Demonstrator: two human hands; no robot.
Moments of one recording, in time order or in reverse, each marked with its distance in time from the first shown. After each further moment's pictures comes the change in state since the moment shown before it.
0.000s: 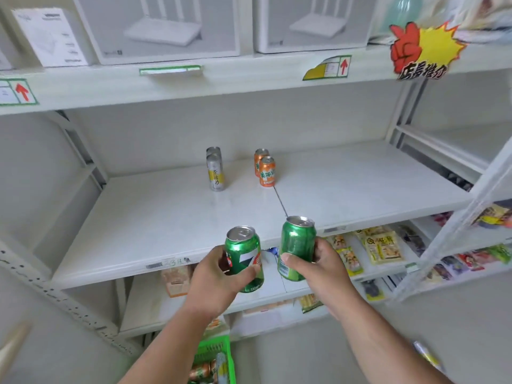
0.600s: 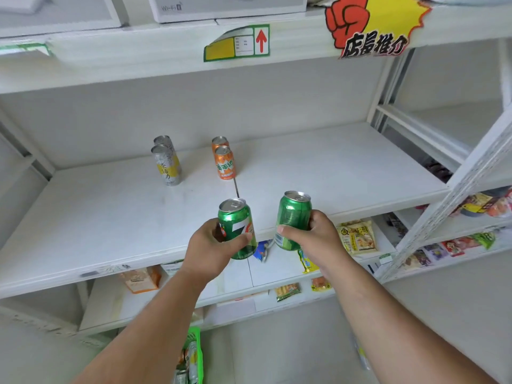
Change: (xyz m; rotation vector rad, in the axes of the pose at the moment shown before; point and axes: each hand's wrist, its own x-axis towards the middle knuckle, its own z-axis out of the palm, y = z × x) left_hand 0.095 0.060 0.136 -0.037 0.017 -0.082; right_hand 0.125 0.000 -0.131 -0.112 0.029 0.073
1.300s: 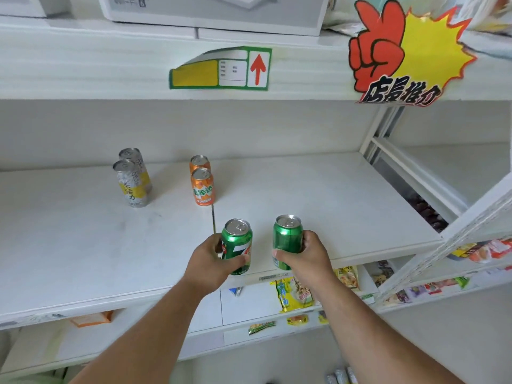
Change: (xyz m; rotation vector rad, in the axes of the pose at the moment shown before) left_hand 0.133 -0.015 0.069 0.030 -0.107 0.004; right_hand 0.125 0.015 -0.022 -0.187 0.059 0.029
